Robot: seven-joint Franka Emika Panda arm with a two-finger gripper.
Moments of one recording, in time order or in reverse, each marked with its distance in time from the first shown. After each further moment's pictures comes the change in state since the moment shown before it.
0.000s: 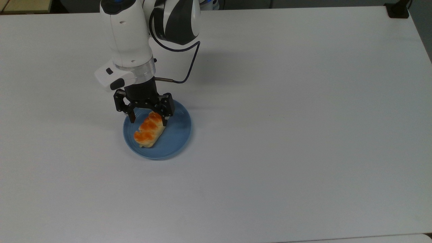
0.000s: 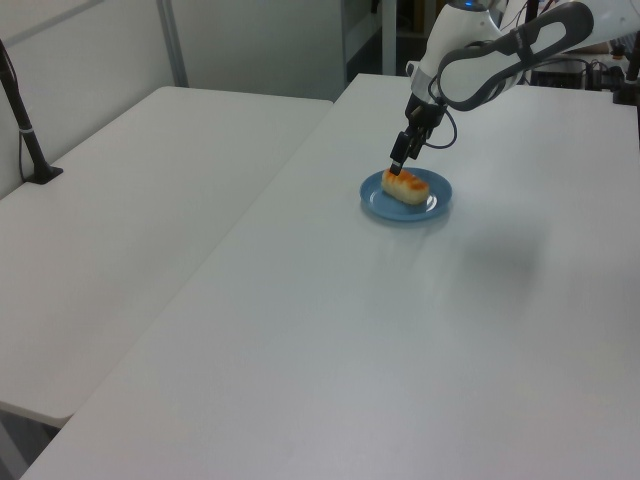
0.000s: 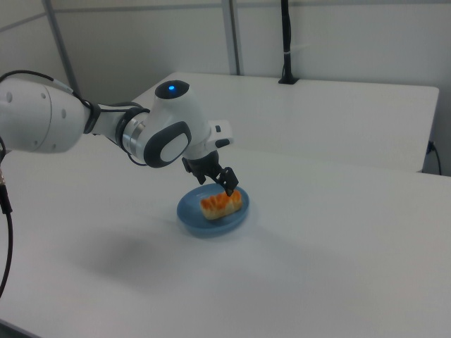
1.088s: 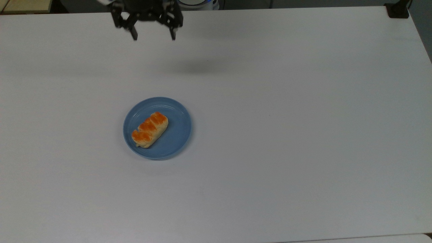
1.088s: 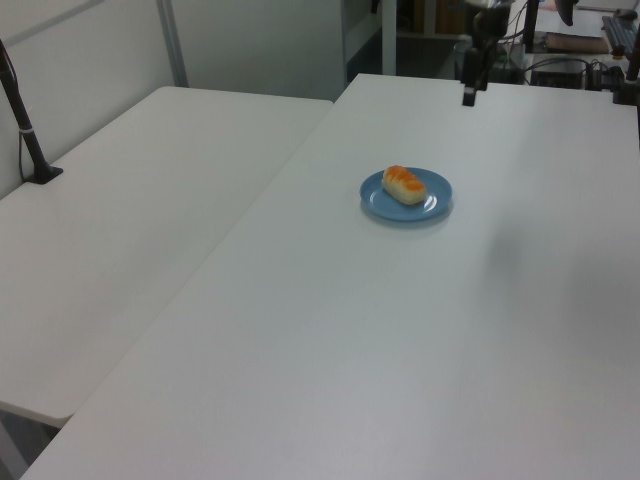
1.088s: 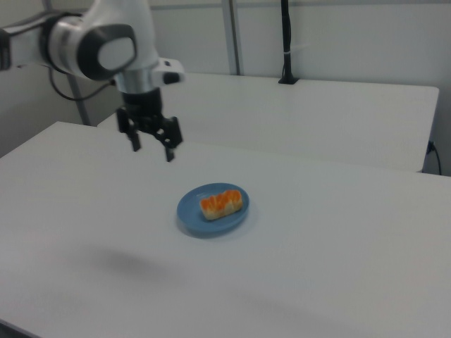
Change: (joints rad) arm 0.006 -0.404 0.037 0.043 -0.174 -0.723 0.047
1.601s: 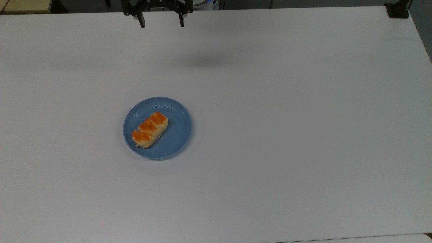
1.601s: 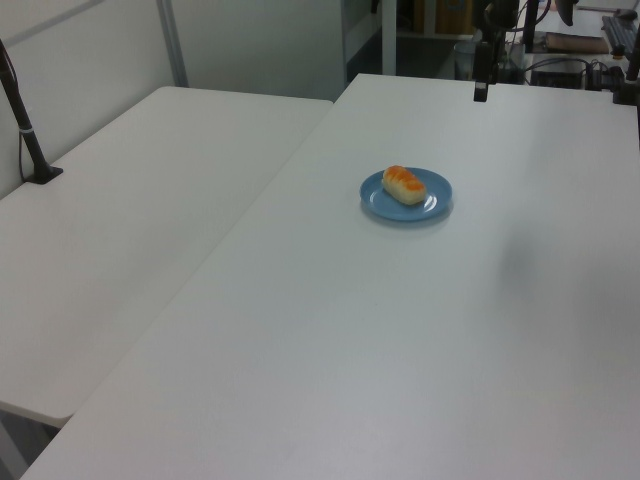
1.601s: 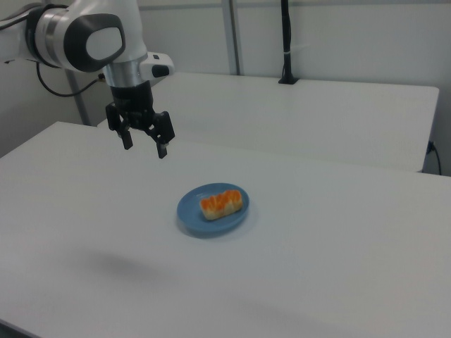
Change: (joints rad) arm -0.026 -0.023 0.053 0.009 -0.029 -0.047 0.006
